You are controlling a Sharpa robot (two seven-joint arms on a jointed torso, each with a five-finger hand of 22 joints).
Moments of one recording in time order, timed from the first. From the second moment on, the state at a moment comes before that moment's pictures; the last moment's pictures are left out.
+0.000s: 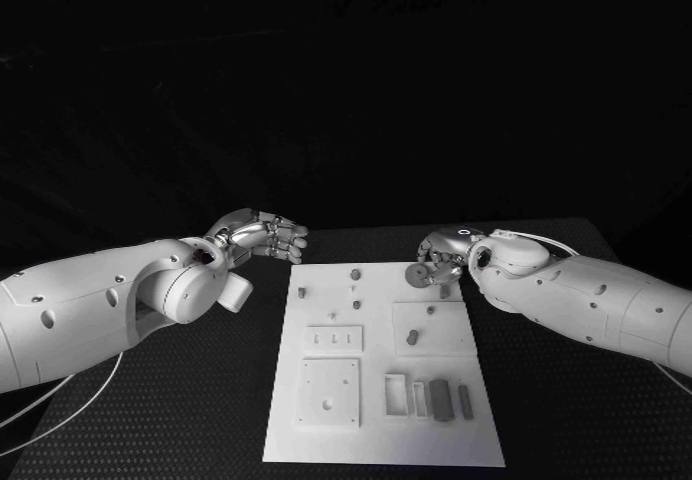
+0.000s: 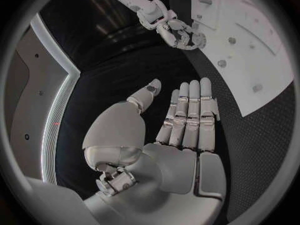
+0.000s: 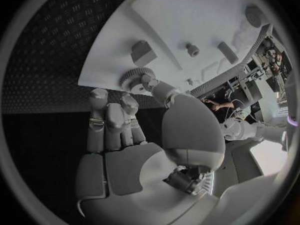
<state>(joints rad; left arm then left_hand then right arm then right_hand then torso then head) 1.38 -0.82 -0.13 1.41 -0.24 -0.22 0.14 1.02 -0.06 0.51 -0.25 0.05 0.84 0.18 0.33 0.53 1.15 0.12 0.13 0.21 0.98 0.09 0.36 0.74 0.05 0.99 0.00 0.20 0.74 1.27 -0.61 -0.09 1.02 -1.63 -0.17 -0.07 1.10 -0.23 0.69 -0.14 0.08 0.85 0.12 0.25 0.54 1.11 0.02 1.05 1.31 1.21 -0.08 1.50 0.91 0.22 1.14 -0.03 0.96 1.31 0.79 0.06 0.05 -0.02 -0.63</state>
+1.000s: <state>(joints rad) 1.38 -0.82 -0.13 1.41 -0.24 -0.22 0.14 1.02 -0.06 0.51 -0.25 0.05 0.84 0.18 0.33 0.53 1.15 0.12 0.13 0.21 0.98 0.09 0.36 0.74 0.04 0.99 0.00 0.20 0.74 1.27 -0.62 -0.09 1.05 -1.61 -0.19 -0.05 1.08 -0.25 0.68 -0.12 0.08 0.85 0.13 0.25 0.54 1.11 0.02 1.07 1.30 1.22 -0.07 1.50 0.92 0.22 1.14 -0.03 0.97 1.31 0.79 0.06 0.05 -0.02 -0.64</state>
